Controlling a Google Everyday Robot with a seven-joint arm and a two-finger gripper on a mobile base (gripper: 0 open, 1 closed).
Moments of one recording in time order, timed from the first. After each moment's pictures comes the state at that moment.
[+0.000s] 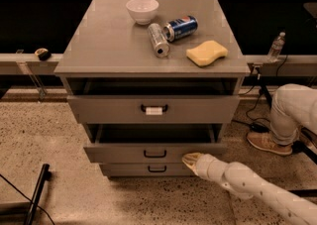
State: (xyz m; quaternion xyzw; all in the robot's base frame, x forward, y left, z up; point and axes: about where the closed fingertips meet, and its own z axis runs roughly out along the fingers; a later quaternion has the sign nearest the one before) arm 0.595 -0.141 0.386 -0.46 0.74 0.08 0.48
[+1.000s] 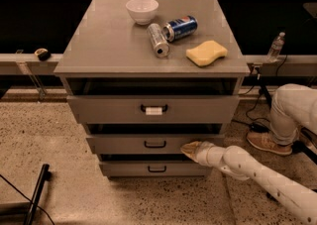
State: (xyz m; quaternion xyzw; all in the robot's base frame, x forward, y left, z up) arm 0.654 -0.141 0.390 -0.48 0.73 0.10 0.48
